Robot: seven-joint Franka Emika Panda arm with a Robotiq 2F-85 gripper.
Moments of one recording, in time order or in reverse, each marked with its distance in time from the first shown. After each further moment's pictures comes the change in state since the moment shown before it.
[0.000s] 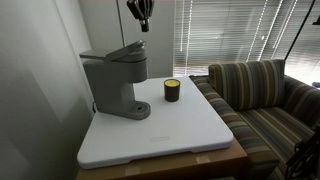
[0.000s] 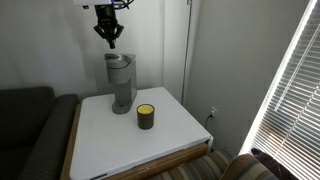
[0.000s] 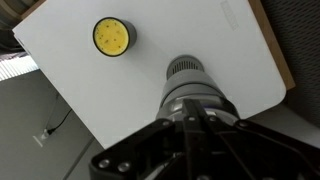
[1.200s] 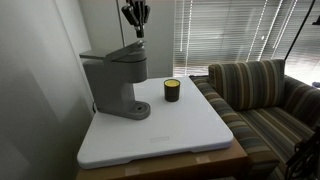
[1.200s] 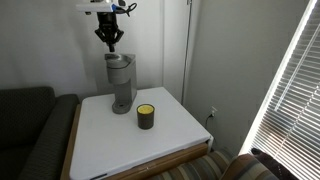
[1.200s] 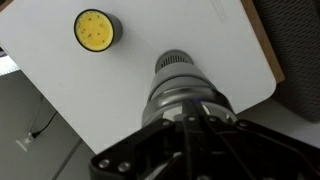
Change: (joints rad) arm 0.004 0.078 0.002 0.089 0.050 -0.013 0.002
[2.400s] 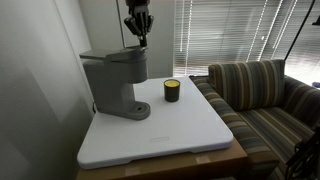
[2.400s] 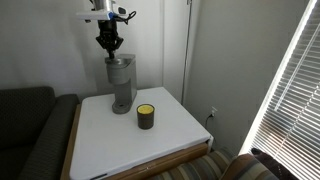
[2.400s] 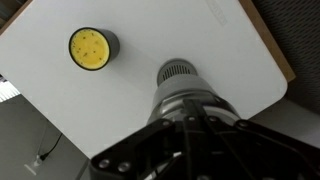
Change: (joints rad) arm -0.005 -0.009 -0.002 -0.086 0.000 0.042 0.107
